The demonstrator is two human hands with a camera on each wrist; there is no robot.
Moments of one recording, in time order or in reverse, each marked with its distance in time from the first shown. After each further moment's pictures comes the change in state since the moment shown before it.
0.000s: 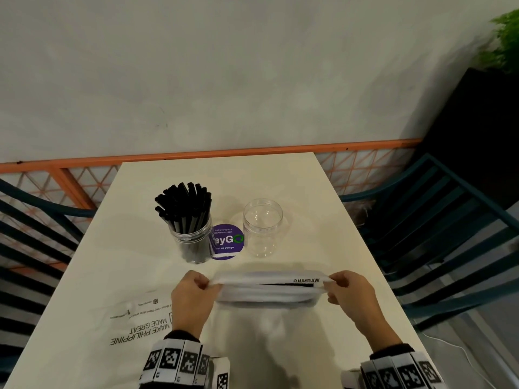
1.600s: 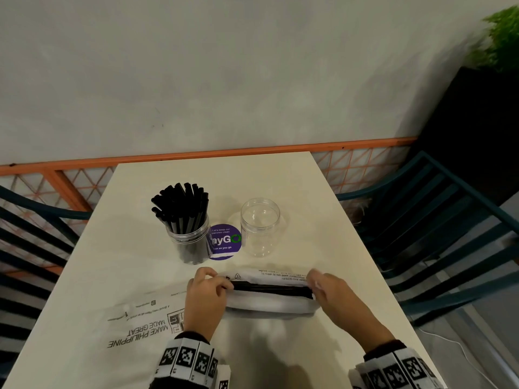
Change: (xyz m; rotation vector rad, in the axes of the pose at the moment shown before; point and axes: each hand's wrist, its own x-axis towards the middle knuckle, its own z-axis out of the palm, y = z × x) left_hand 0.012 -0.027 0.027 0.273 -0.097 0.397; right_hand -0.003 0.006 0.008 -0.593 -0.262 -0.479
